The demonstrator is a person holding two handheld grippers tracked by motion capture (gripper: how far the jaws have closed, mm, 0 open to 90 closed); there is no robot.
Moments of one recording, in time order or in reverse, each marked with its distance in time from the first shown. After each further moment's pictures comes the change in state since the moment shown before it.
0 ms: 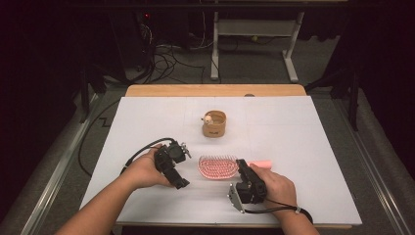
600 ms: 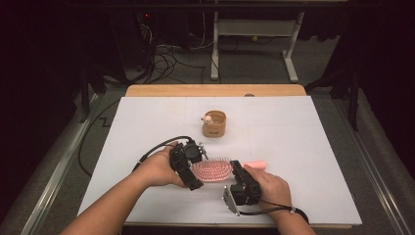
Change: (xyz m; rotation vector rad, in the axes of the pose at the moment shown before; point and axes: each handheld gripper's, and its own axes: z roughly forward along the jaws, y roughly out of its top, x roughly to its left) left arm -0.031 0.042 -0.015 0.007 -0.014 0.112; right arm 0.002 0.014 0.000 -0.045 -0.003 -0.018
